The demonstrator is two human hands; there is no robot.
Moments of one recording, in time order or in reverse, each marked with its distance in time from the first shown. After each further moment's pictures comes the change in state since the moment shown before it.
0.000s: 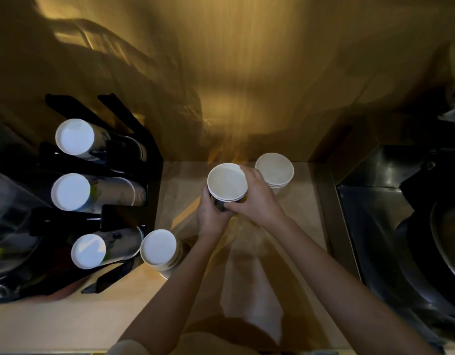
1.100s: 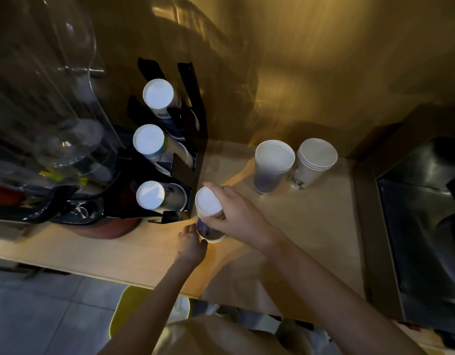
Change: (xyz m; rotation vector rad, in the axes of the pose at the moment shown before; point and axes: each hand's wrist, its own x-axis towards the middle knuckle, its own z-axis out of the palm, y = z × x) left_hand -0.082 -0.108 -0.126 0.757 -0.132 -0.232; right_hand -0.081 -0.088 0.077 -0.097 -0.319 -0.346
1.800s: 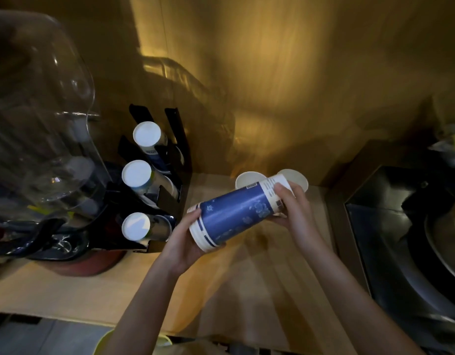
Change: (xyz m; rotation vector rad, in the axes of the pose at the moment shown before) left_hand -0.030 0.078 -0.089 -1.456 -0.522 0.202; right_hand -0.055 0.027 -0.099 1.069 0.590 0.369
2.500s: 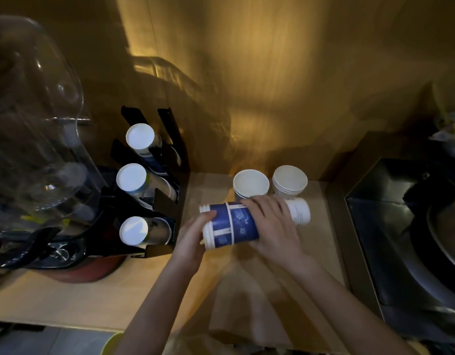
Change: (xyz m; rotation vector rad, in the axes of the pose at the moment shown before) left_hand 0.009 -0.012 0.012 0.140 0.248 0.035; right_hand 0.009 0.055 0.002 -1.406 -0.136 -0.767
